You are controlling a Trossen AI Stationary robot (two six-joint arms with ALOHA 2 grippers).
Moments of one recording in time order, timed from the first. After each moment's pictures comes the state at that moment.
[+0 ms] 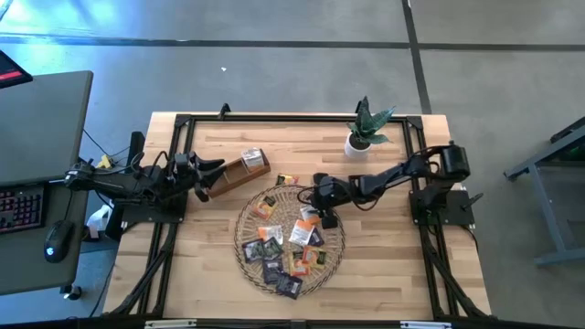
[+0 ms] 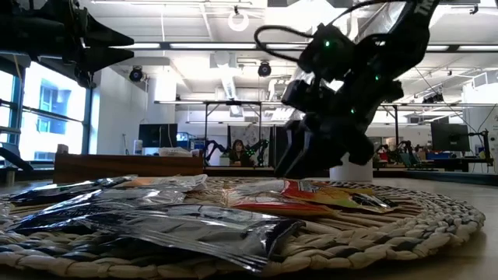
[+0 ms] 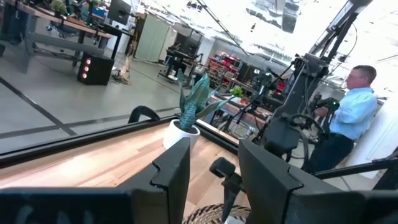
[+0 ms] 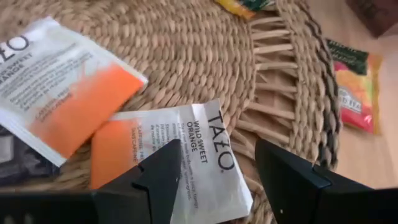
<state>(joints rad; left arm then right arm) -0.19 0.14 0.12 0.17 -0.62 -0.32 -0.03 1.81 0.74 0.29 -0.03 -0.23</state>
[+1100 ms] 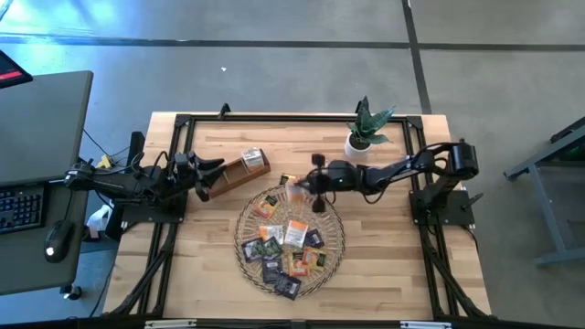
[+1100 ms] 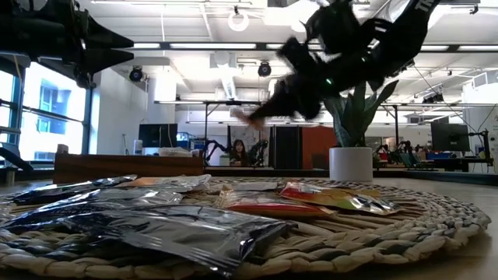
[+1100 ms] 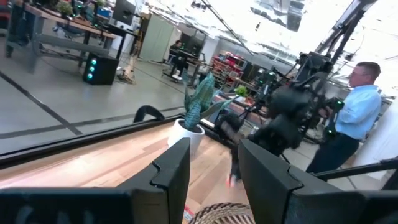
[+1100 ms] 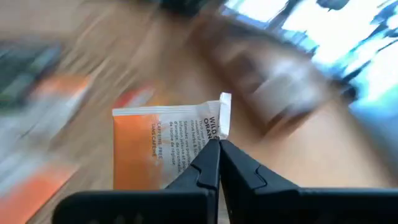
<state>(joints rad) -0.19 0.14 0.12 0.16 -0.65 -0.32 -0.09 1.71 0.74 0.67 0.06 -0.32</state>
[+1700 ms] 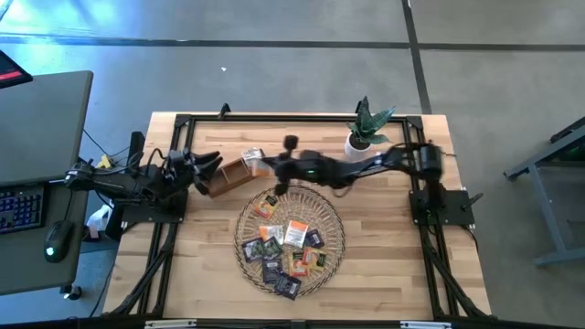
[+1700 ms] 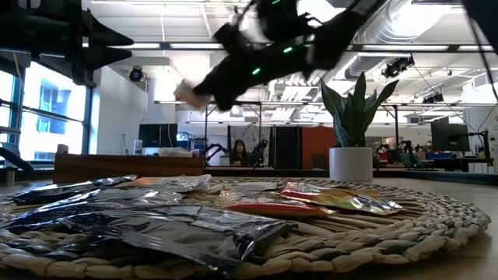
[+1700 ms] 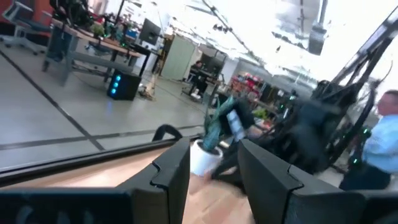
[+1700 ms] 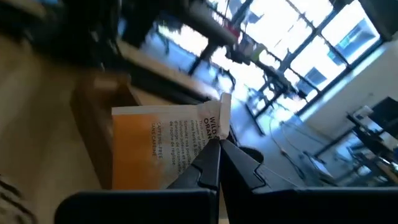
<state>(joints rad) -0.19 0.13 0.12 0.24 -0.75 -0.29 -0.11 2.03 1.23 0.65 0.28 -0.58</state>
